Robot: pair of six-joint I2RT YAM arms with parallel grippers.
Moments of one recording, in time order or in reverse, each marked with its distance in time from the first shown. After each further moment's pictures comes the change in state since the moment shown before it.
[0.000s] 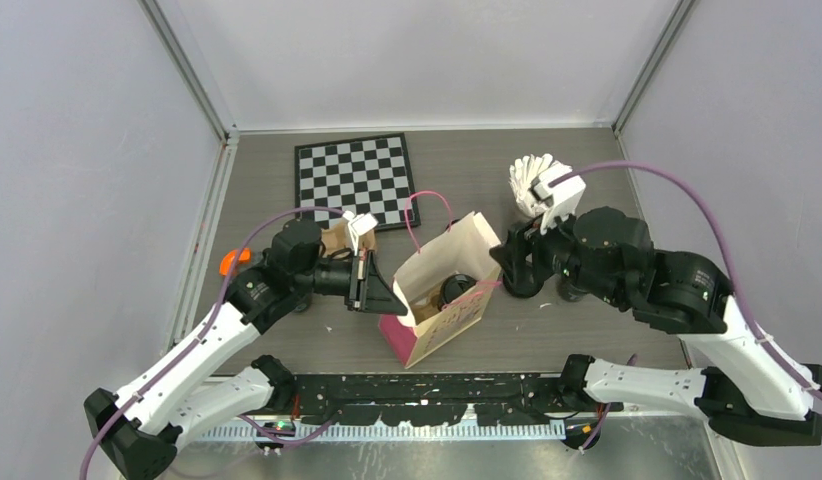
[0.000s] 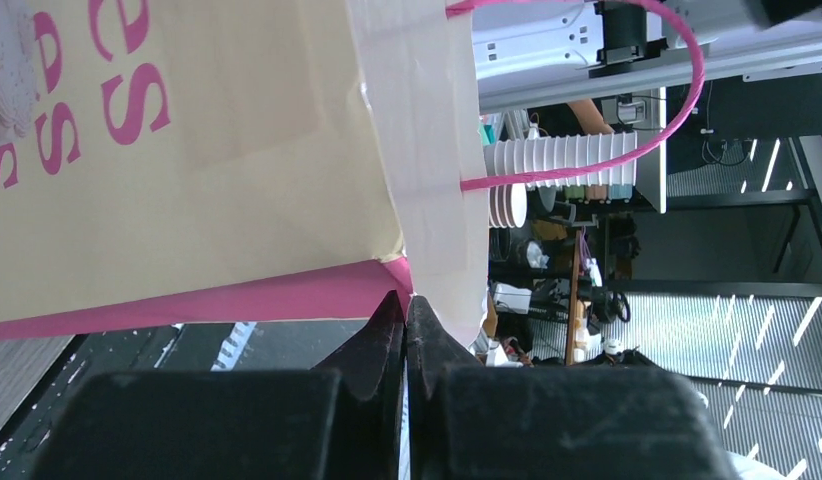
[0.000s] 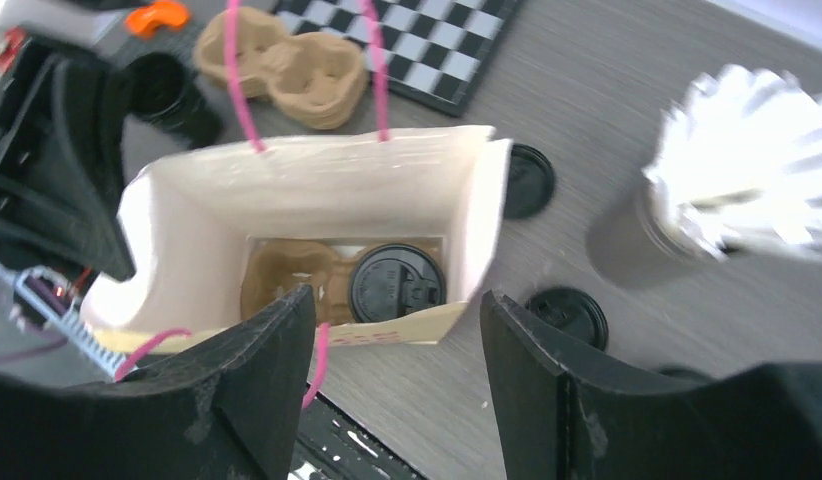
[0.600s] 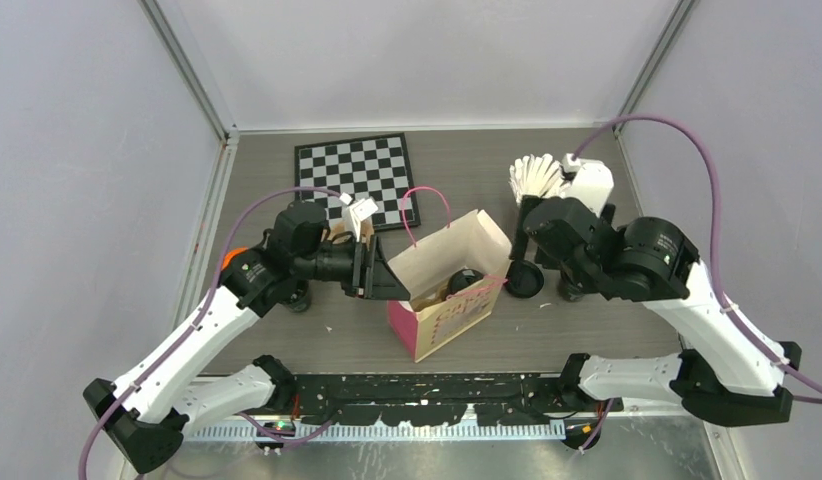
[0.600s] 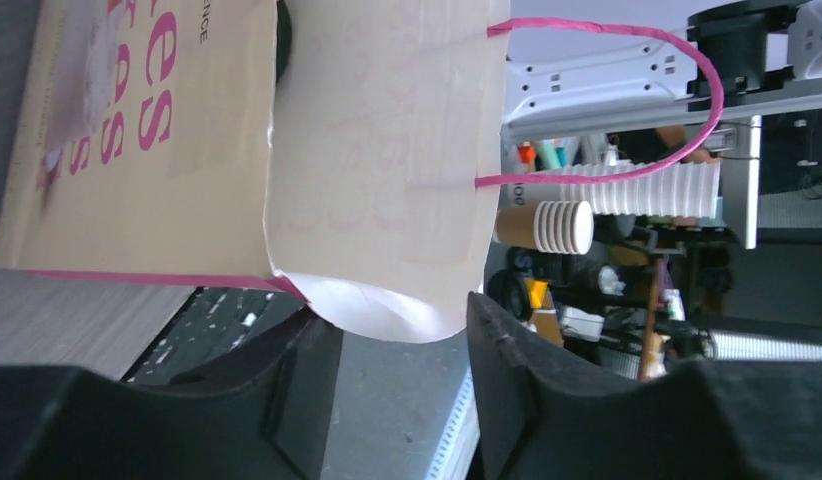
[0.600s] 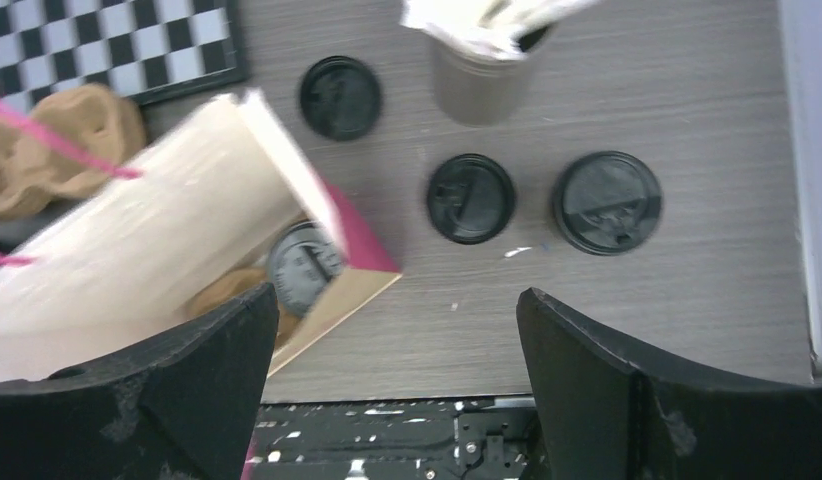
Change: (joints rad) left arm 0.000 0.095 0.180 -0.207 -0.125 0.139; right arm -0.039 0.252 0.286 -0.515 0.389 0.632
